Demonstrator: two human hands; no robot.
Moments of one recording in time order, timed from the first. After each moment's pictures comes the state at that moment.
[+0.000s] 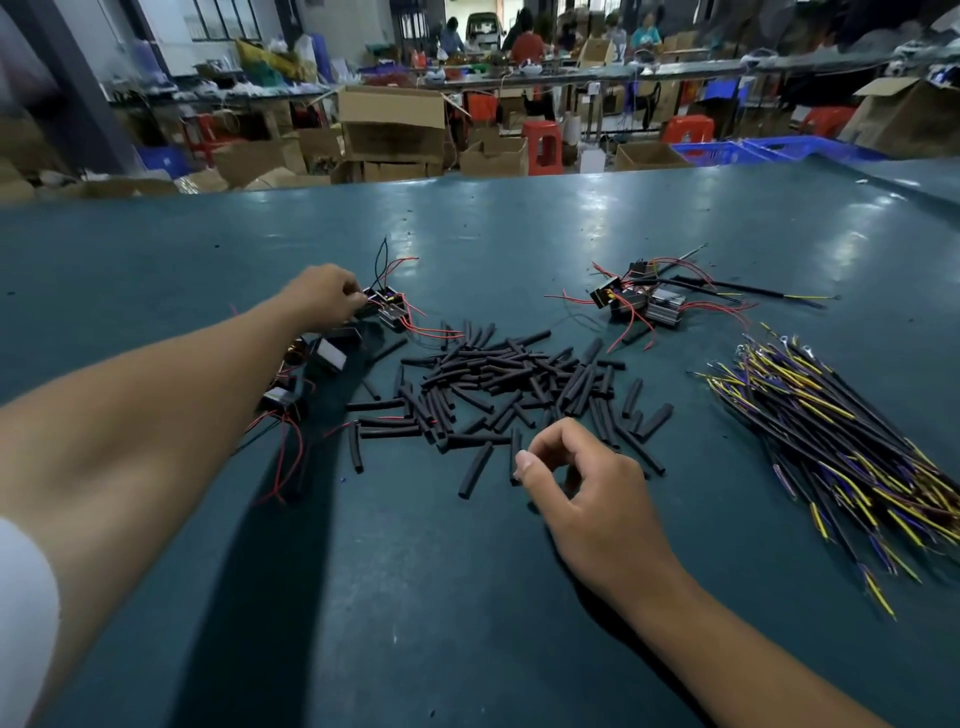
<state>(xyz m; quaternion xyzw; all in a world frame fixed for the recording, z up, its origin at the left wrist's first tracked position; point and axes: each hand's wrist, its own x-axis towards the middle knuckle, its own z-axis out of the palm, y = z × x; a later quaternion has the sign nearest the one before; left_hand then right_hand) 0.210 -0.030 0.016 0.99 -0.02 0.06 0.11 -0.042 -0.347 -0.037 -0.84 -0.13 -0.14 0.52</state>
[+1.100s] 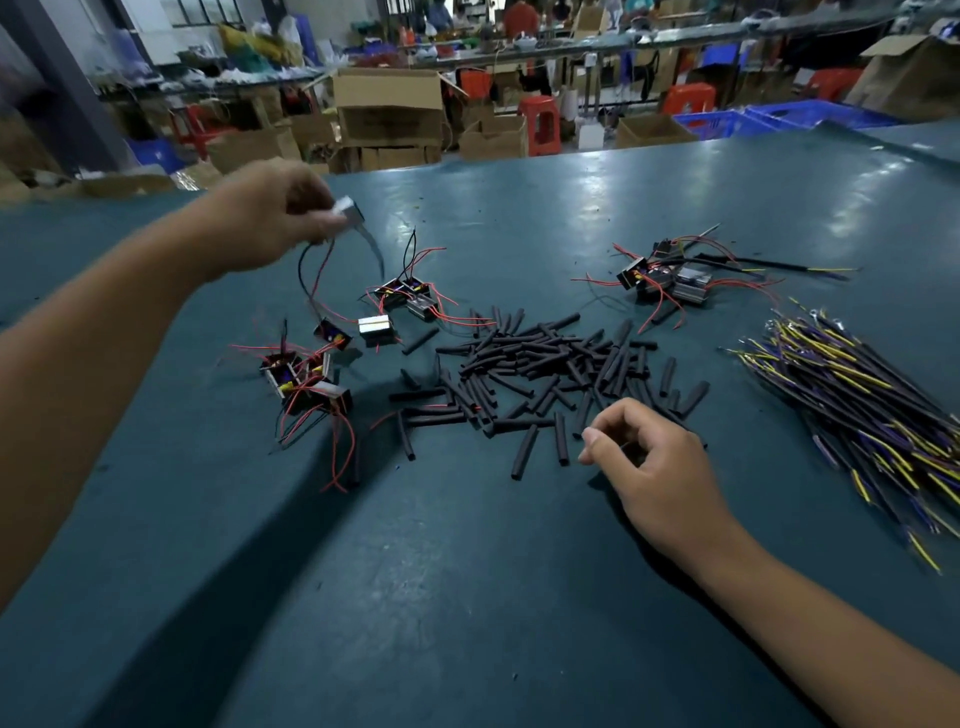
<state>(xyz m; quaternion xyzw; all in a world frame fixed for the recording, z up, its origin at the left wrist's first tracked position) 0.111 -0.001 0.129 0.96 -0.13 0.11 0.21 -0.032 -0.349 -0.054 -0.83 -0.10 -0.16 0.52</state>
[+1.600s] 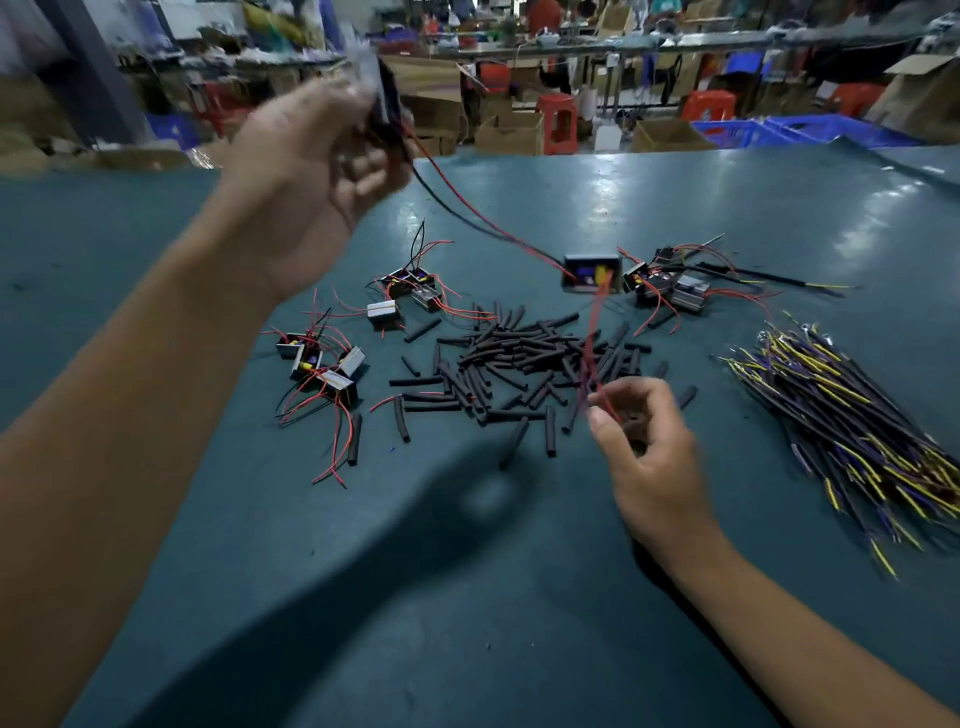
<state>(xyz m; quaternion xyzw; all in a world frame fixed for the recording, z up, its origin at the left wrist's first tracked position) 0.033 -0.085 0.147 0.60 -0.18 0.08 0.77 -0.038 -0.349 -0.047 -0.78 -0.08 -0.22 0.58</state>
